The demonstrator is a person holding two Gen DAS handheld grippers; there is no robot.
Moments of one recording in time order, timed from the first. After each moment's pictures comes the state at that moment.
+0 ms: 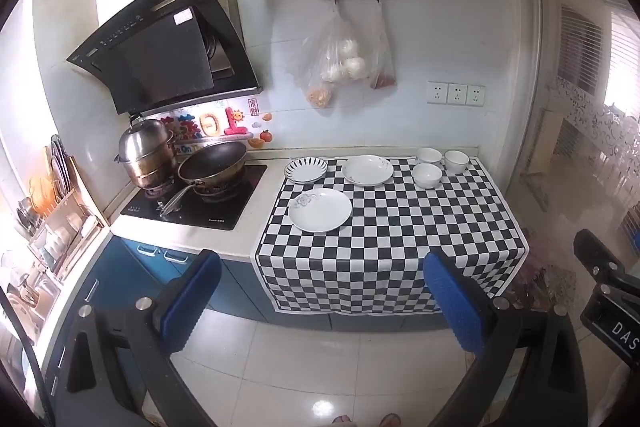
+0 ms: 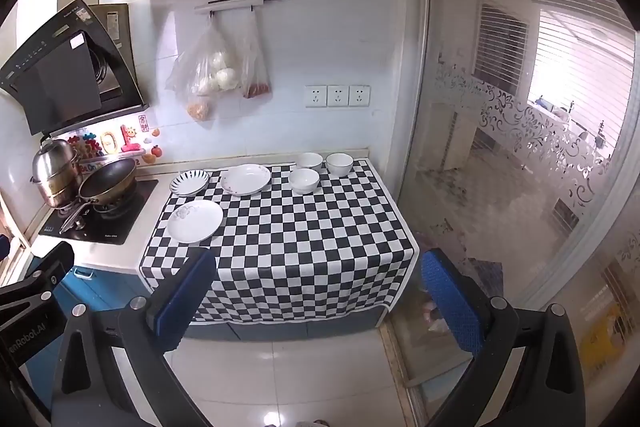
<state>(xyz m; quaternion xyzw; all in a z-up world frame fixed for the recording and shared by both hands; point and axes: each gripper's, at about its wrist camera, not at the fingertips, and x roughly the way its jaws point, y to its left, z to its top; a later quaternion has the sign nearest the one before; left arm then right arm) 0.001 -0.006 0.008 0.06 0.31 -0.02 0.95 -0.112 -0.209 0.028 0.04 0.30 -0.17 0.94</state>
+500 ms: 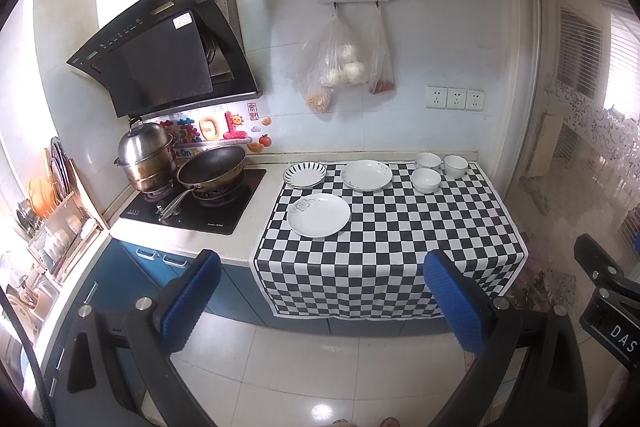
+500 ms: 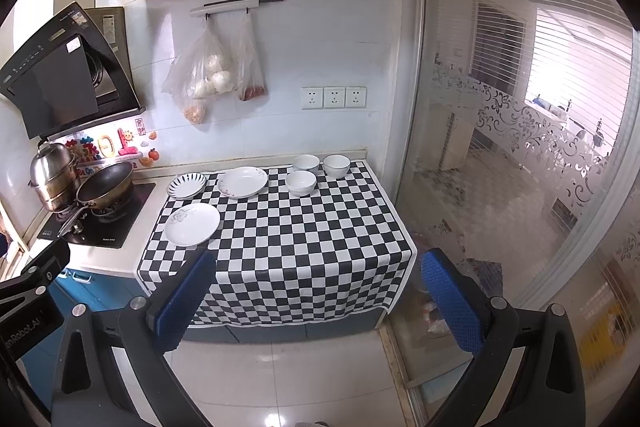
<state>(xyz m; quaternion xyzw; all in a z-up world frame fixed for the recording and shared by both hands) 0.004 -0.007 0.011 0.05 0.31 -0.03 0.95 -0.112 -0.210 0.022 0.05 0.30 -0.18 0.94</state>
